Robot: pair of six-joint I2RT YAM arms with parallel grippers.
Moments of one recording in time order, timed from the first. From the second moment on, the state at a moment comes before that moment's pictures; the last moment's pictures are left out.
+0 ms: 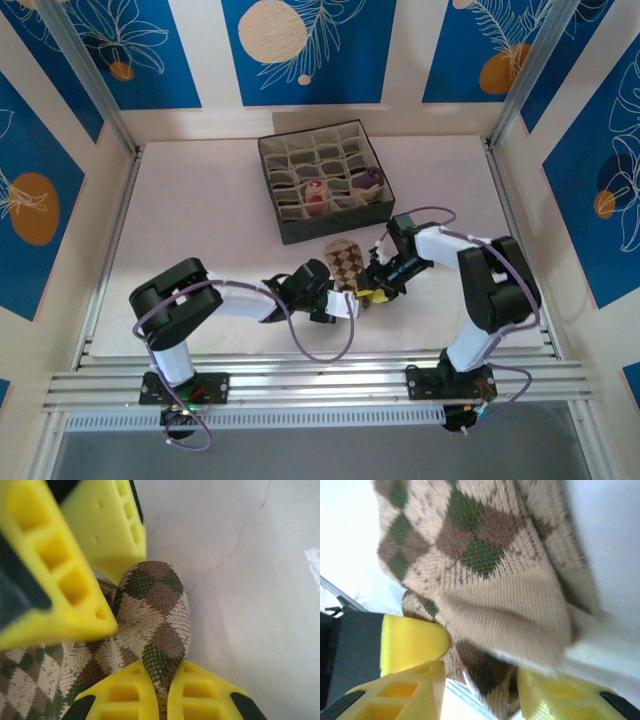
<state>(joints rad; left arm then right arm) -0.98 1.76 0.77 0.26 0.29 0.74 0.30 1.64 0.86 -0.78 -0.70 0.35</state>
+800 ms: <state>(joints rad) -0.69 2.00 1.09 -0.18 0.93 0.16 0.37 1.60 0.75 -0.48 -0.74 0.39</state>
